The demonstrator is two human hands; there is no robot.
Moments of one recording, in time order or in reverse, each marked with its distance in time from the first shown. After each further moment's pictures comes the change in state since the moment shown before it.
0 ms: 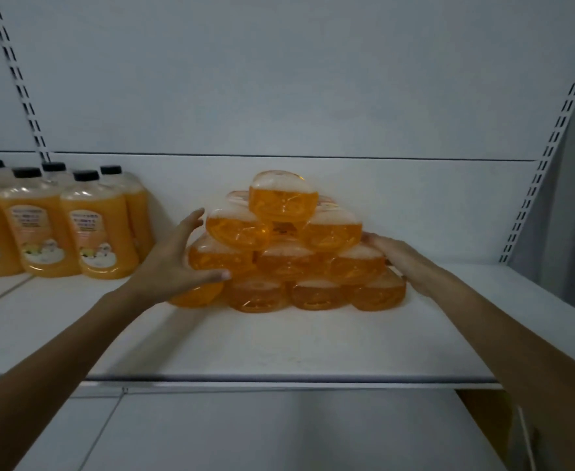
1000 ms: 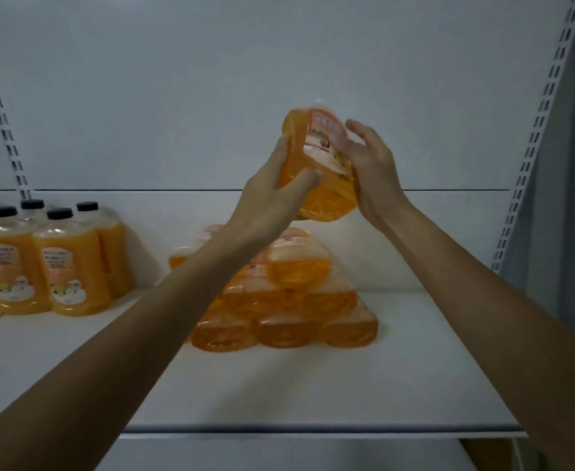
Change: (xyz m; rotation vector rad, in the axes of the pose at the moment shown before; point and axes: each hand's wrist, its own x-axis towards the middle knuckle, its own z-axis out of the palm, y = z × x) left_hand 0.065 0.195 0.043 -0.432 0.137 0.212; right_hand 0.024 -0.122 -0.035 0.554 0.162 -0.628
